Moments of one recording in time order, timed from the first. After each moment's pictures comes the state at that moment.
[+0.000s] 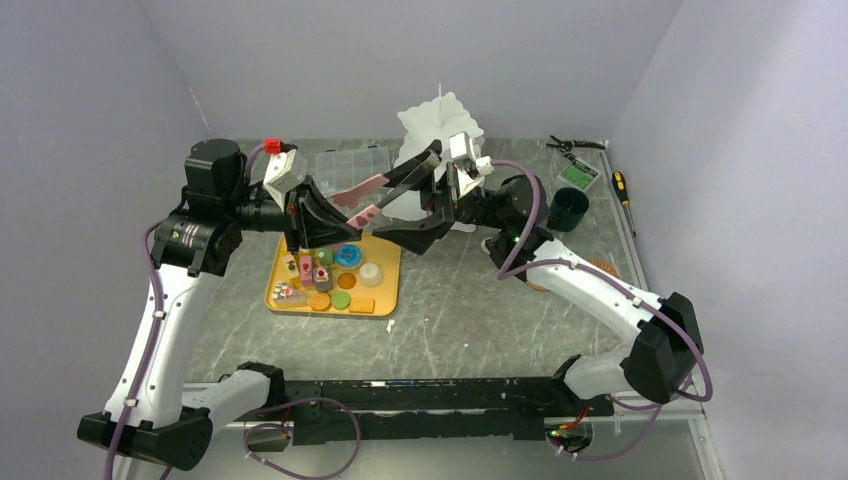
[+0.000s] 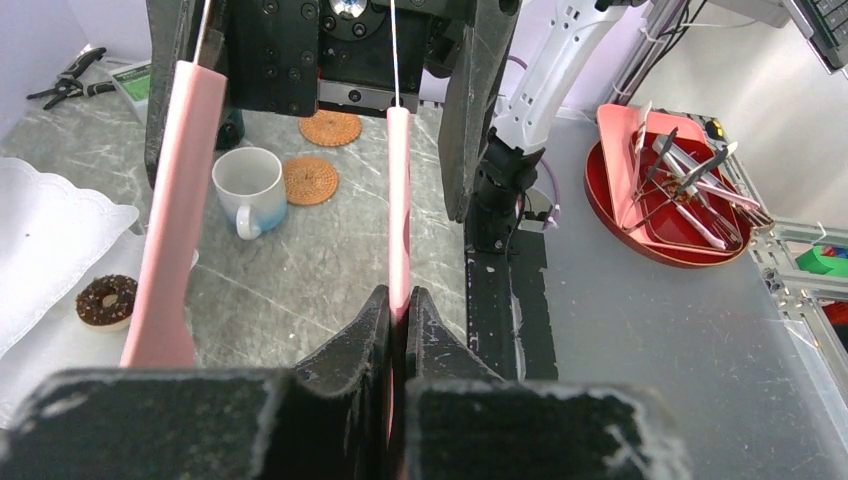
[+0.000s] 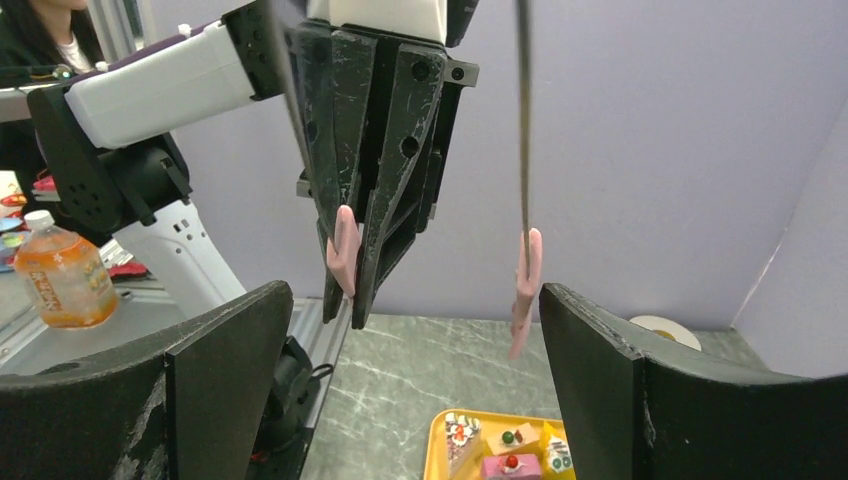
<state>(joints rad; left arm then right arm) -0.22 1.06 1.42 -0.69 1.31 0.20 0.74 1.36 1.10 0.83 -0.83 0.39</state>
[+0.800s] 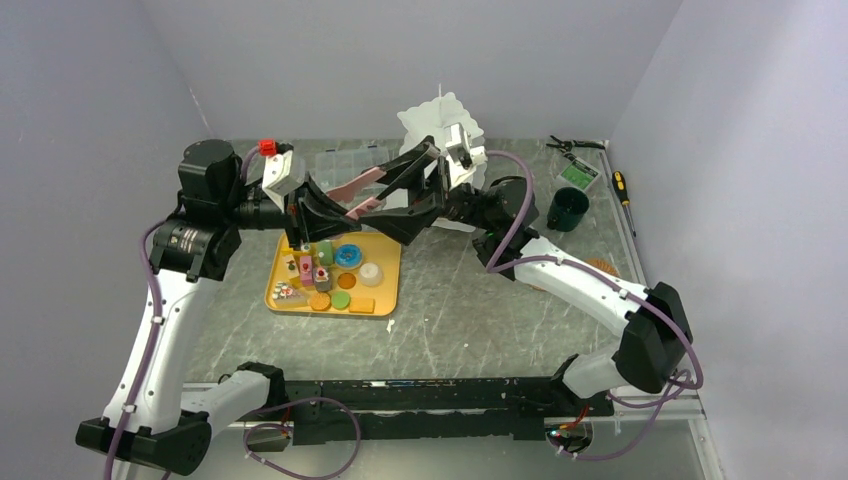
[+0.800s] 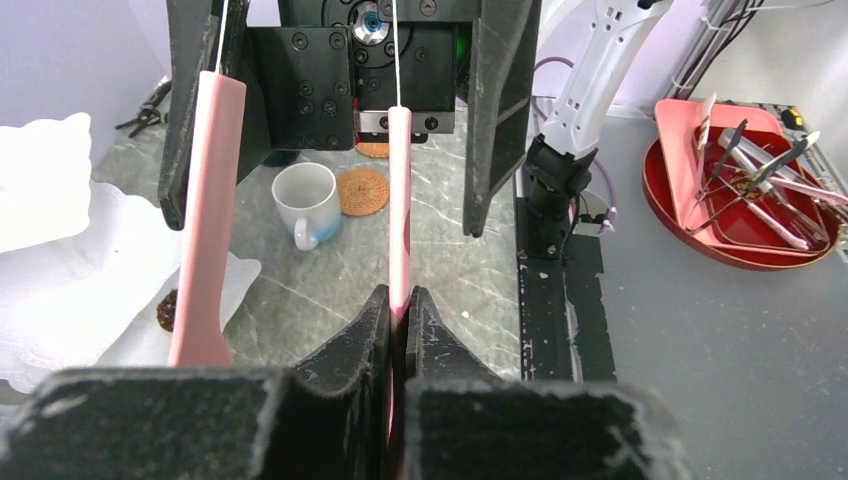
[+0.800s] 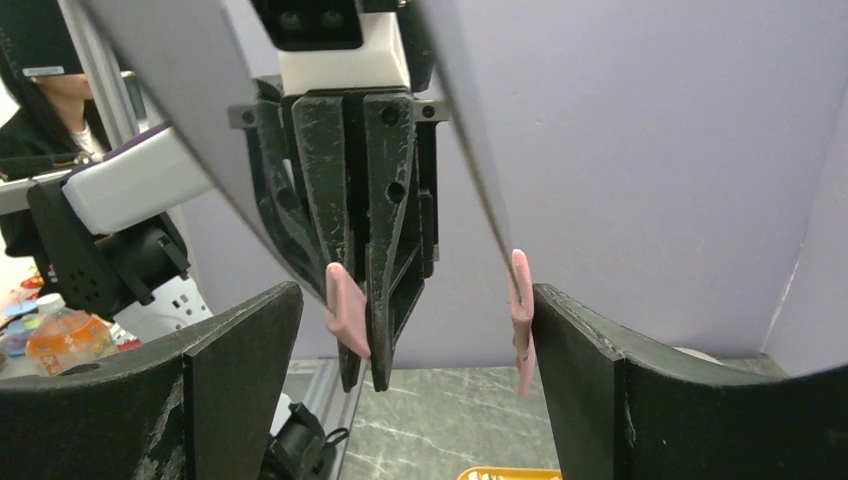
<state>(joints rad) -0.22 1.05 1.42 -0.60 1.25 0.21 0.80 1.42 1.14 0.93 -0.70 0.49</state>
